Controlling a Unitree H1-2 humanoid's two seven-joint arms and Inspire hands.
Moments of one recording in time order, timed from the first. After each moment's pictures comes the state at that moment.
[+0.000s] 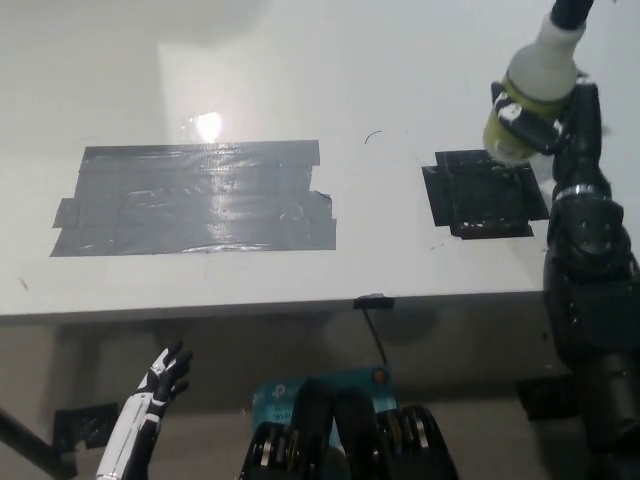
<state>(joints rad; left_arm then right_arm) 0.12 0.15 -0.03 -0.11 0.07 -0.04 -0.07 -0.77 -0.10 -0.15 0.61 -0.06 -0.05 -0.22</state>
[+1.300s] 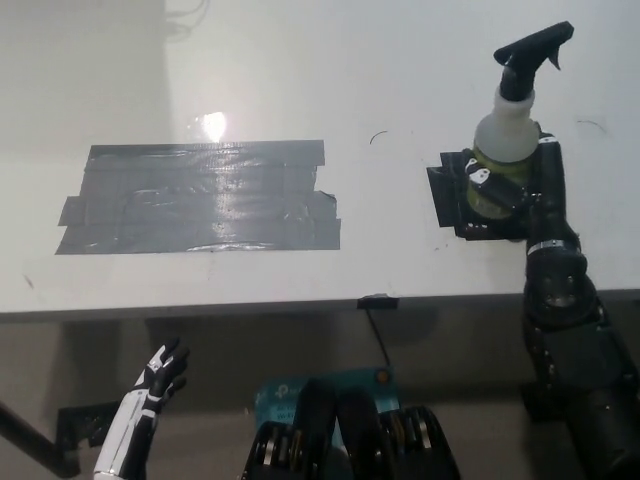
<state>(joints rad) 0.11 0.15 -0.02 -0.11 0.06 -0.03 -0.07 -0.71 -0.12 -0.01 0.73 -0.16 -0.18 -0.26</state>
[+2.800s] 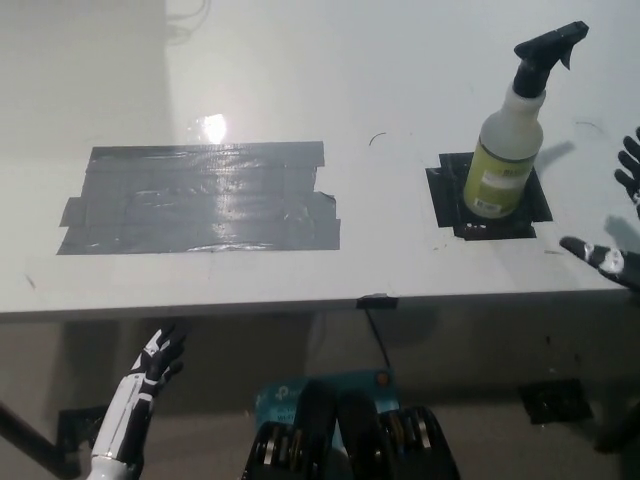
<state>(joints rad) 0.08 0.15 -0.01 -0.10 0.06 -0.03 -0.07 -0.24 -0.28 -0.18 -0.13 0.25 0.03 0.21</state>
